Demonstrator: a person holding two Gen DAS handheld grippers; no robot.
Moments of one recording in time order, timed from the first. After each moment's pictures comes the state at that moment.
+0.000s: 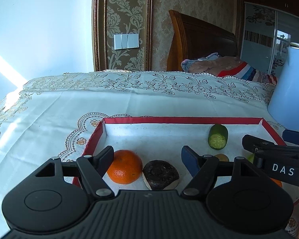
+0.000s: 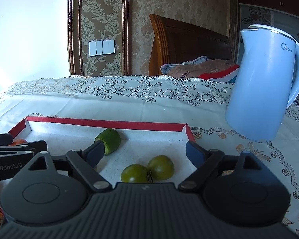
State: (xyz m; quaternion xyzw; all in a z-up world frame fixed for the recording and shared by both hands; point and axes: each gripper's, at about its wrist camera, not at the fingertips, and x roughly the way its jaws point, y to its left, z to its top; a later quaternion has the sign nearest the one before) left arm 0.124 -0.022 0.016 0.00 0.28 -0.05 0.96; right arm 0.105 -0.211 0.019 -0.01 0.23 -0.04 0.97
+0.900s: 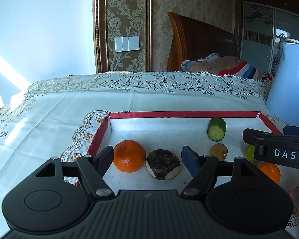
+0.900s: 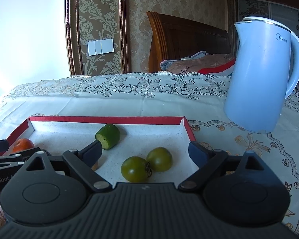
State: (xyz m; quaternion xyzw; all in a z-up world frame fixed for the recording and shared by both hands) left arm 0.104 -0.020 0.014 0.02 0.27 -0.05 0.96; right arm 0.095 -0.216 0.018 0.01 0.24 -0.04 0.97
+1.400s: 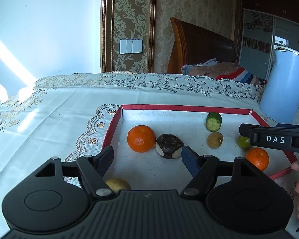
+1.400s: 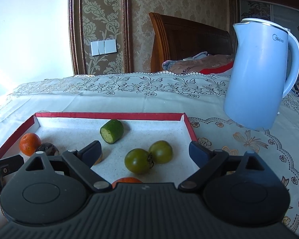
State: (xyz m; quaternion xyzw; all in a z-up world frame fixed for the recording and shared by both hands) left arm 0.060 0.005 0.017 0.00 0.26 -0.06 0.96; right arm 0.079 -0.213 0.018 0.01 0.24 -0.03 0.97
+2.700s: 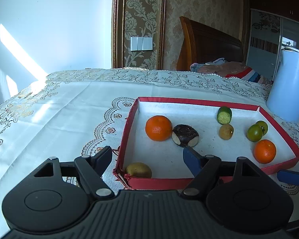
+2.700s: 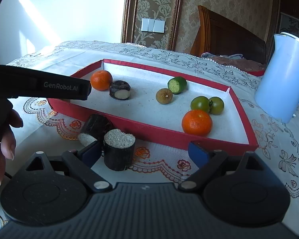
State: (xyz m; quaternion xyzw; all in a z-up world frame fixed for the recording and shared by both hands) left arm 0.047 0.024 0.013 -0.01 0.26 -0.03 0.96; right arm -0.012 -0.135 -0.007 -0.09 0.29 0.06 0.95
